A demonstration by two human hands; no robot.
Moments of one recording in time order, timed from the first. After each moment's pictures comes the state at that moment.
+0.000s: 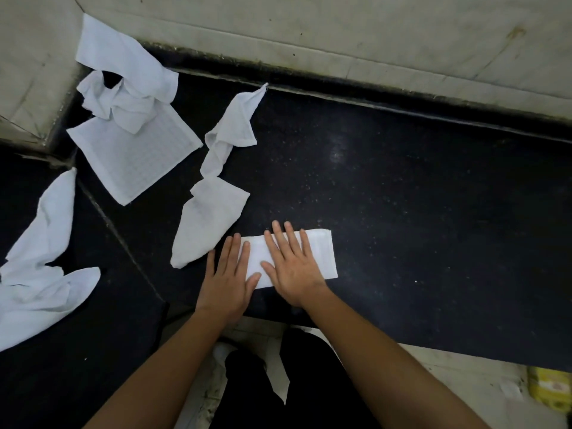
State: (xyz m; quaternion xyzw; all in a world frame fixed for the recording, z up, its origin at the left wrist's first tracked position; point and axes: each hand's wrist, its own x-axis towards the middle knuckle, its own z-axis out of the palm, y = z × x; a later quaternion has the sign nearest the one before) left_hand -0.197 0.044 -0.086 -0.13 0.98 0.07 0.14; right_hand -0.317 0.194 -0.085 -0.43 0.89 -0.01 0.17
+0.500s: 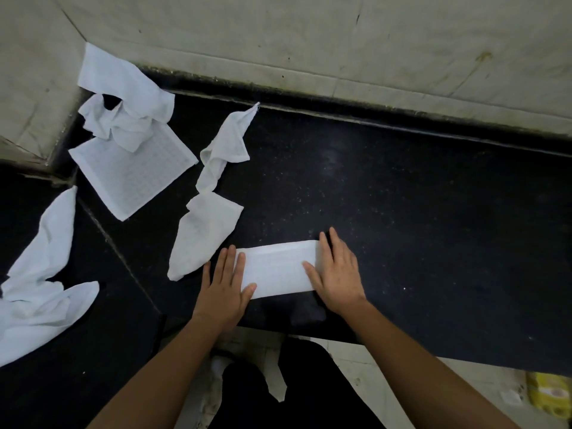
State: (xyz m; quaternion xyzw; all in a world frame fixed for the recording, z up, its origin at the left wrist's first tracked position) left_hand -0.203 0.047 -0.077 -0.15 0.97 0.08 0.18; right_hand -0.347 0.273 -0.052 -0.25 0.95 -0.08 0.18
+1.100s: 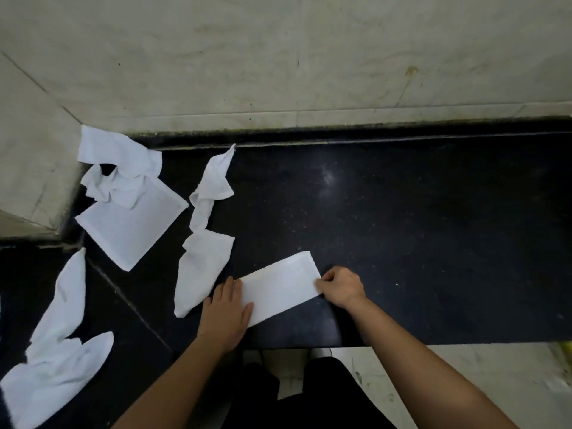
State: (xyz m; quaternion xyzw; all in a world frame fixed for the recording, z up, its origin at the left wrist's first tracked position) left_hand -0.224 0.049 -0.029 -0.13 0.97 0.05 0.22; right_hand -0.362 0.284 -0.013 0.06 0.88 -0.27 0.38
